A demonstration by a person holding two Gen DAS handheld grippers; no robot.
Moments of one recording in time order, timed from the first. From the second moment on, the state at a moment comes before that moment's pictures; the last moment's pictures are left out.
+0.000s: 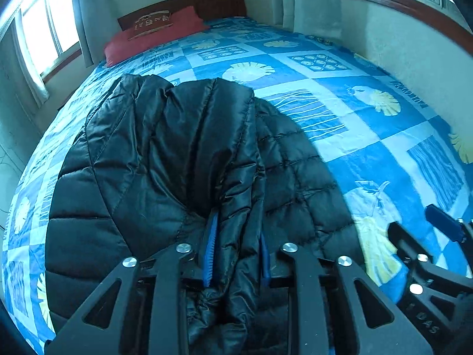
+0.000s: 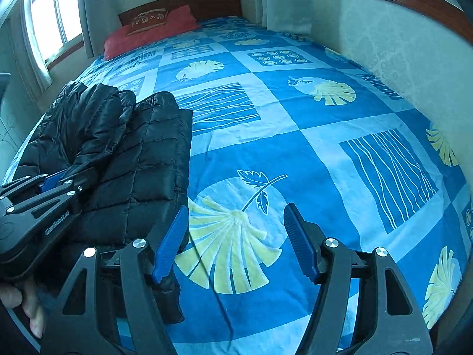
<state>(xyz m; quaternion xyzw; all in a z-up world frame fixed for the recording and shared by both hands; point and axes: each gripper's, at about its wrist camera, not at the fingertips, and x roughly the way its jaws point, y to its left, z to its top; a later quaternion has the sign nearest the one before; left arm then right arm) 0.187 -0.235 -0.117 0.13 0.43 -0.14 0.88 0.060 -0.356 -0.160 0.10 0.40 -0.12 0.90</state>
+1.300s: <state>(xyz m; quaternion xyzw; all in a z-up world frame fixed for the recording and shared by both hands) 0.161 0.000 -0.058 -0.02 0.39 -0.04 0.92 0.078 -0.237 -0.089 0.09 0.38 -0.02 0.92</state>
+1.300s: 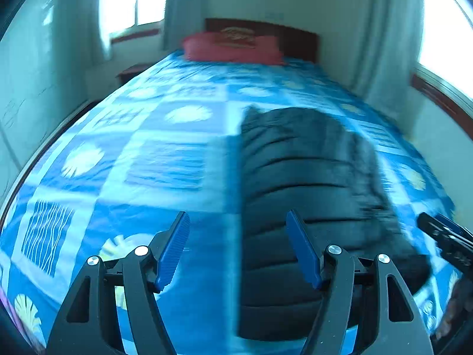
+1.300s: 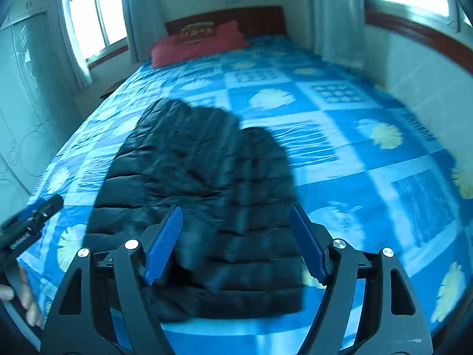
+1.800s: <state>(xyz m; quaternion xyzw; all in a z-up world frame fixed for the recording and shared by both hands) 0.178 0.001 -0.119 -0.06 0.44 -0.08 0.89 0.117 -0.221 -0.152 0.15 0.47 0.02 0.87</state>
